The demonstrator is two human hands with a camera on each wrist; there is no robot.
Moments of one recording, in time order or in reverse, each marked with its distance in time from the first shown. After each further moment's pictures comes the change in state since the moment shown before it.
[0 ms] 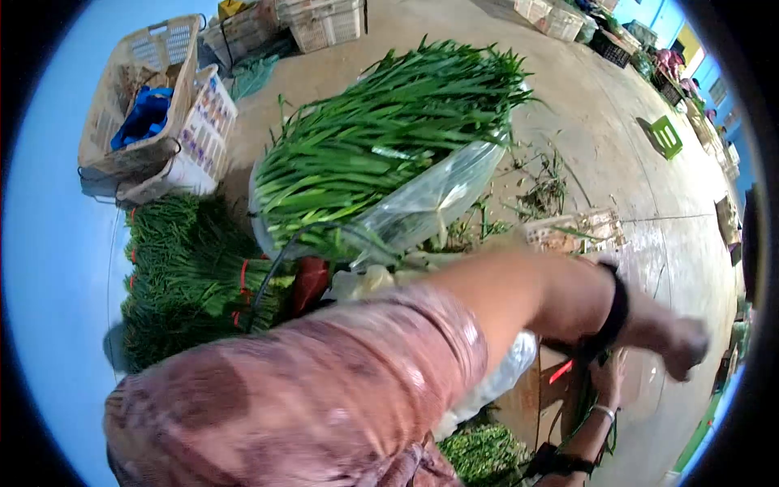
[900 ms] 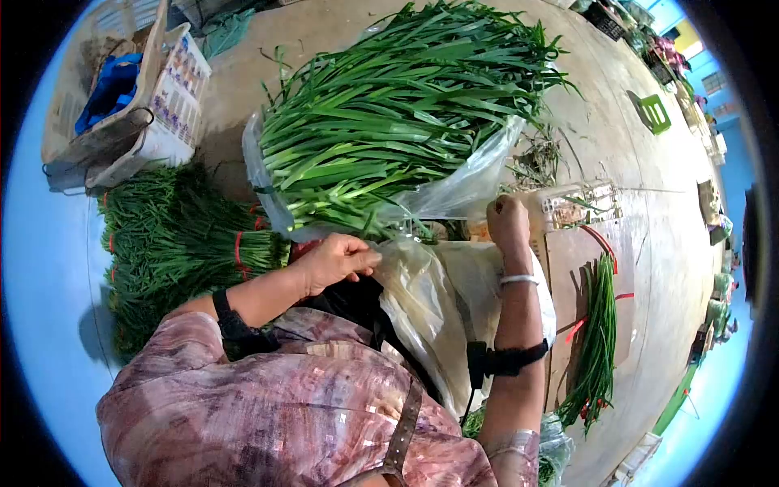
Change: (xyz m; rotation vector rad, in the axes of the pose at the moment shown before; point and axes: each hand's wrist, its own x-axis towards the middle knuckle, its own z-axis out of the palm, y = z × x) left_hand -0.529 0.164 -0.234 -0.872 0.491 -1.669; right_hand -0.039 -0.345 -0.007 0.453 0.192 -0.542
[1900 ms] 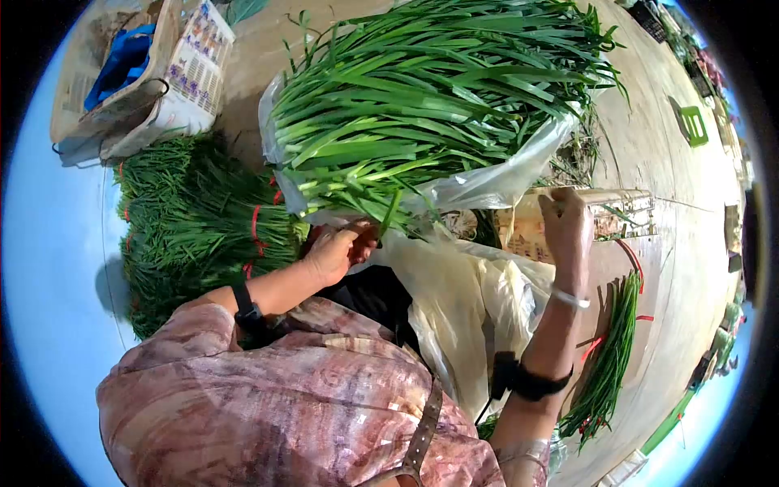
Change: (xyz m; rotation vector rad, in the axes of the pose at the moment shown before) left_hand 0.013 -0.055 -0.013 -0.620 0.356 0.000; right_hand 0.006 0.007 -0.028 -0.023 0.015 -0.122
